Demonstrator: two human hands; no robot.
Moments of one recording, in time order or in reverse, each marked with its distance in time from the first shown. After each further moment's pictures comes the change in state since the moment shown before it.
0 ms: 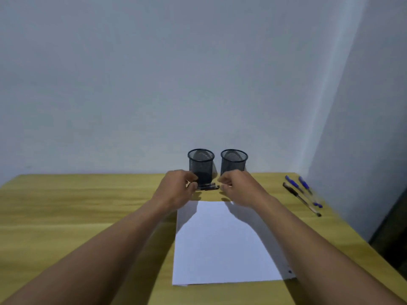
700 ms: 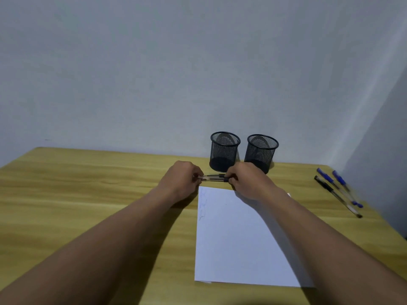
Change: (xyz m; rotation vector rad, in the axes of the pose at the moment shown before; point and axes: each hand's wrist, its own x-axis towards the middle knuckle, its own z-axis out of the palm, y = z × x) left_hand 0.006 -0.059 0.013 0.130 -0.046 0.026; right_hand 0.034 -0.008 0.047 -0.223 -0.108 -0.145
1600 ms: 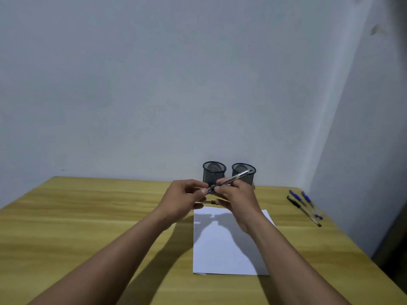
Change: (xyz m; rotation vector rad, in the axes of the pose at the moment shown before) left_hand -0.081 0.070 -0.076 -1.013 0.008 -0.196; right_hand -0.094 -0.091 -0.059 1.412 0.304 0.339
